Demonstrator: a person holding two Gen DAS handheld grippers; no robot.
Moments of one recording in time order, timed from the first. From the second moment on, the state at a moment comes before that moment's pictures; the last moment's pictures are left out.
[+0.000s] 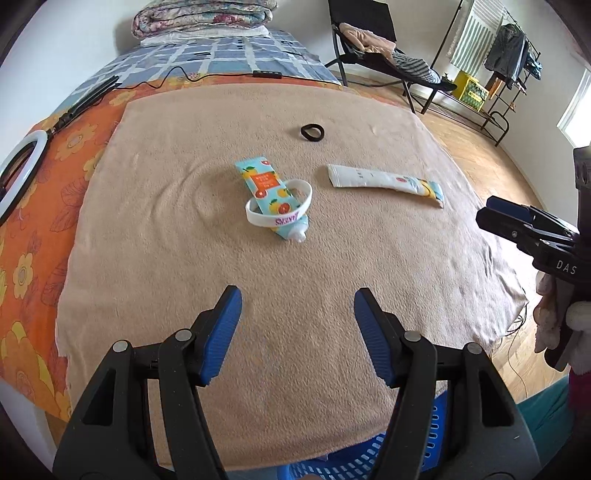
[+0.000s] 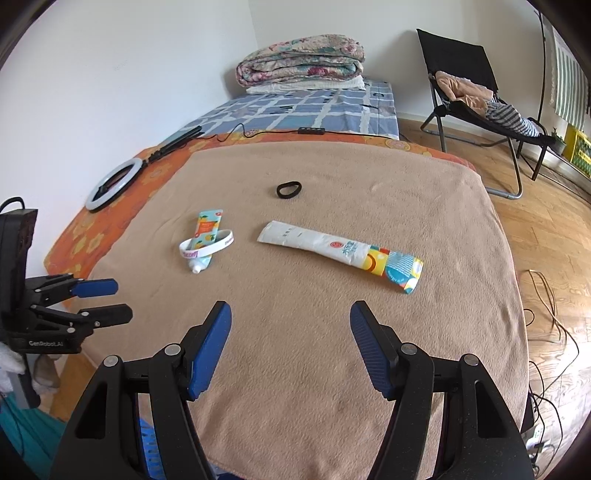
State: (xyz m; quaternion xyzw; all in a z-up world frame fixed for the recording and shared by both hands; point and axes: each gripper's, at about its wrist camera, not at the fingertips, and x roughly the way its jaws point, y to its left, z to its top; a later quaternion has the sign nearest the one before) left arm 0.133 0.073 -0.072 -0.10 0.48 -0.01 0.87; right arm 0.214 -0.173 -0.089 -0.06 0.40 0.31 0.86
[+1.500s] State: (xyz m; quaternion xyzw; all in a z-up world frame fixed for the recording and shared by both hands) left arm 0.274 0.125 -0.129 -0.18 0.49 0.02 0.85; right arm 0.308 -0.114 -0.148 -0.13 0.50 0.40 0.75
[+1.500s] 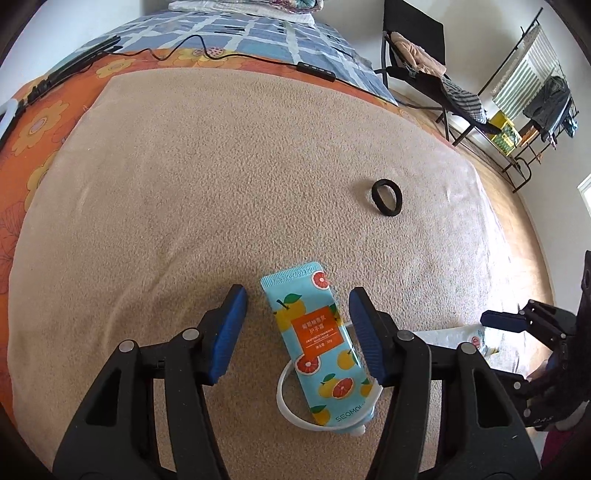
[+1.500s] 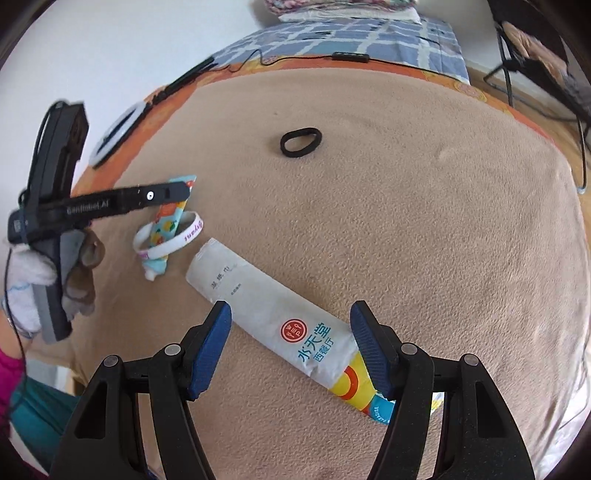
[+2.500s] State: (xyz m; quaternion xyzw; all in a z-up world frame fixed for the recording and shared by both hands) left arm 0.260 0.108 -0.093 -0.19 0.44 -0.02 0.88; right arm 0.269 -0.105 -0.147 -0.23 0.43 0.37 0.79
